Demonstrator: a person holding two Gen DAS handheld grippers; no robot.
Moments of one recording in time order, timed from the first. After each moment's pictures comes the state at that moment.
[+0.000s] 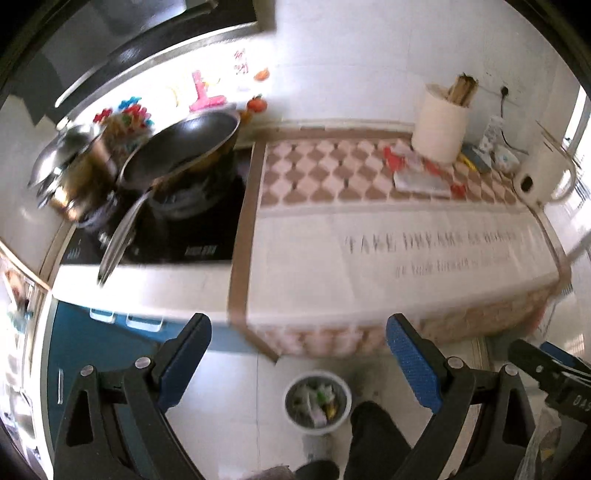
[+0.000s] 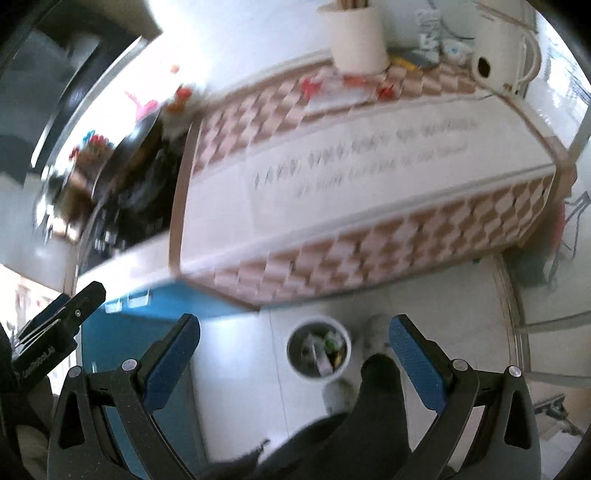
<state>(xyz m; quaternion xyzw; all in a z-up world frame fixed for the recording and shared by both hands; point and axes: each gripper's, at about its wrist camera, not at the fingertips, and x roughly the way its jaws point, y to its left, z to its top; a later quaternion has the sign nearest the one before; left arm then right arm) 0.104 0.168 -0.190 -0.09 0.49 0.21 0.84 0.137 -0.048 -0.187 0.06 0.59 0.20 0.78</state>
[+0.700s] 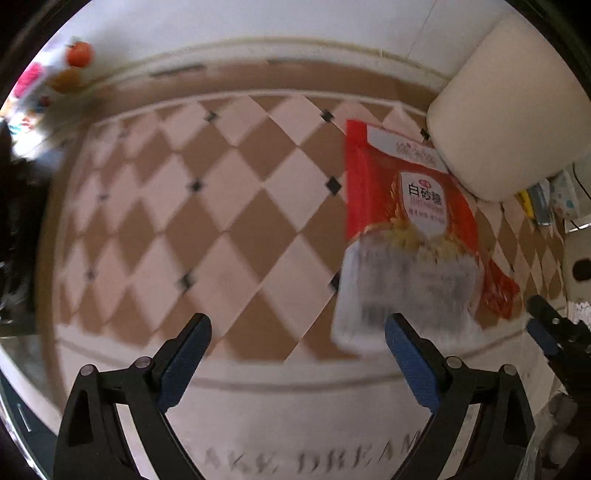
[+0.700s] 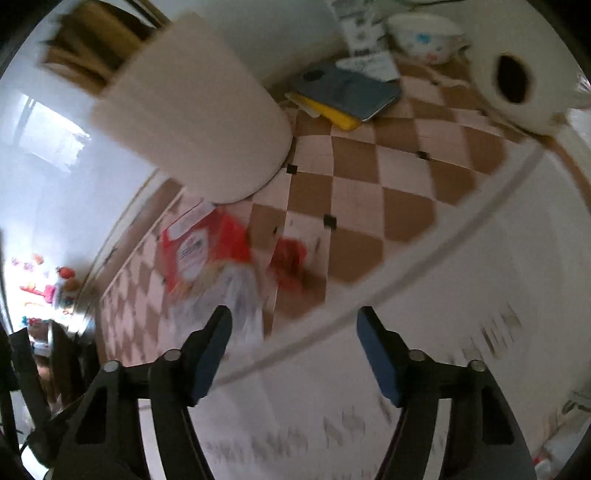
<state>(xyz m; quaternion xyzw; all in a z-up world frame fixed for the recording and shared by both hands) 0.494 0.192 -0.372 -0.19 0.64 0.15 0.73 0.586 -0.090 -0.337 0.17 0.61 0.10 0.77</state>
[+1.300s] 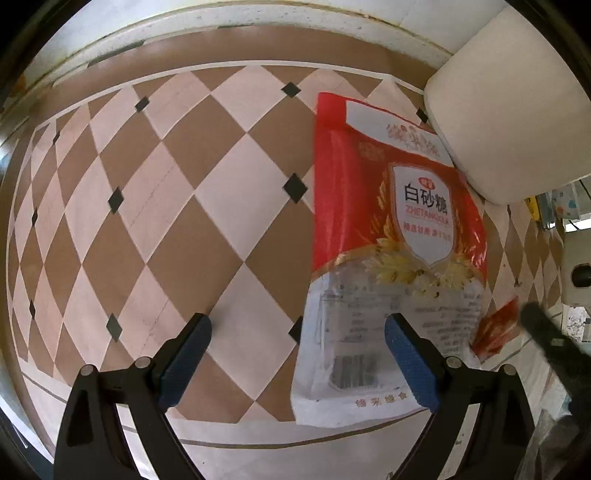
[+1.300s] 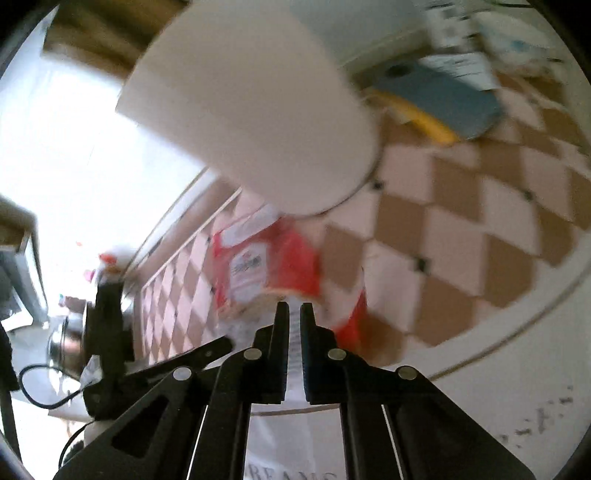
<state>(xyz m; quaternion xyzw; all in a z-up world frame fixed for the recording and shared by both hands) 0.510 0.180 -0.402 -0.21 0.65 0.11 0.72 0.622 -0.049 -0.354 0.19 0.60 0.23 0.74</state>
